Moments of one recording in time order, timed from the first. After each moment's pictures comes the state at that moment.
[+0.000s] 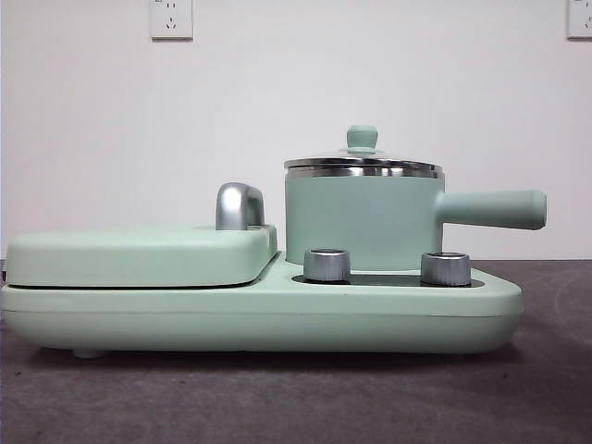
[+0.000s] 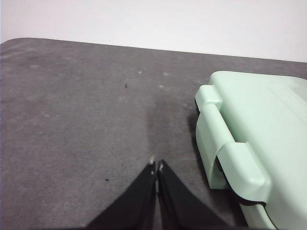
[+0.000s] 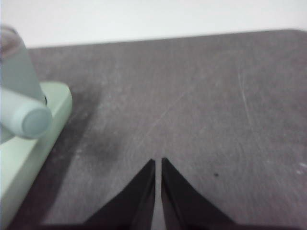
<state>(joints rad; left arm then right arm) -0.04 0.00 0.03 -0.18 0.02 -0.09 0.06 0.01 0.03 -0.21 0.03 0.13</state>
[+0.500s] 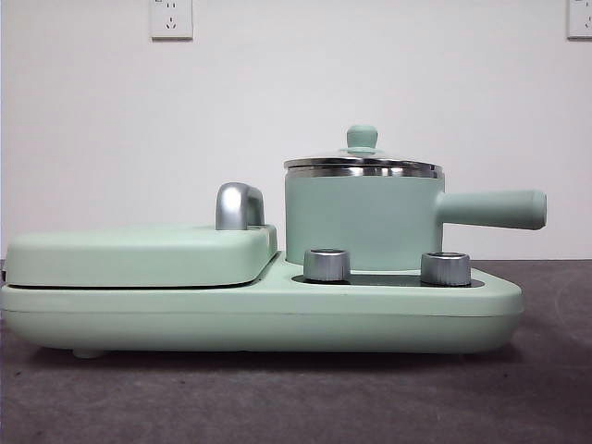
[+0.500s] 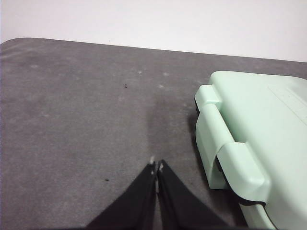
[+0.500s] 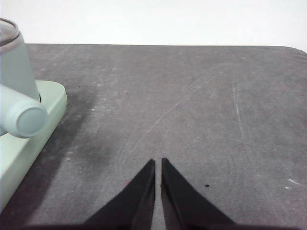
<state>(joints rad) -0.04 0.00 0.03 -0.18 0.02 -0.09 0.06 0.01 0.02 -0.17 0.04 0.05</state>
